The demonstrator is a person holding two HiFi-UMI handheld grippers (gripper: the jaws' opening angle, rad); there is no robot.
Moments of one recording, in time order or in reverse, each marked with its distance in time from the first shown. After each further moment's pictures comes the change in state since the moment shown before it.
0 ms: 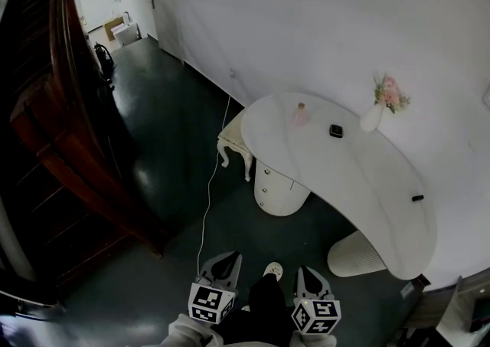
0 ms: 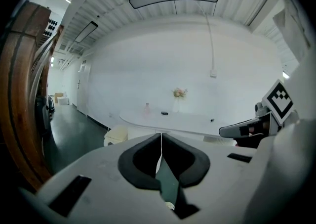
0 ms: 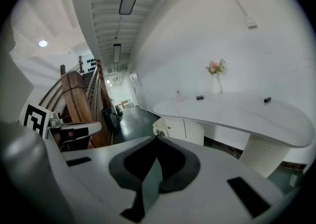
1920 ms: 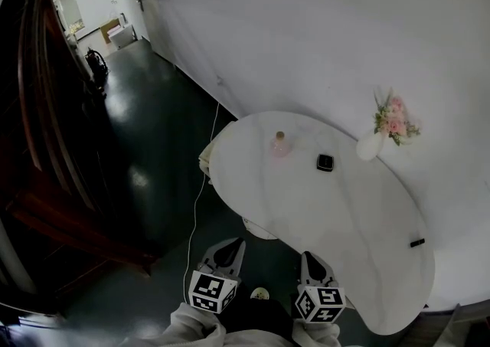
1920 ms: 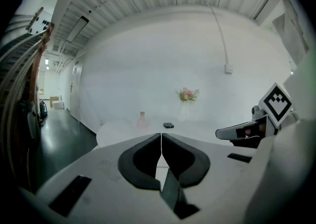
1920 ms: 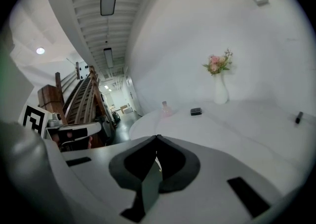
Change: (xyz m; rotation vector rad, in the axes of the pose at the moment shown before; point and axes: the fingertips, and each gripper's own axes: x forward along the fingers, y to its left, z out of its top) left arm 0.252 0.016 0.092 0.028 -0.022 -0.006; right arm 0.176 -0.156 0.133 0.033 -0.036 0.031
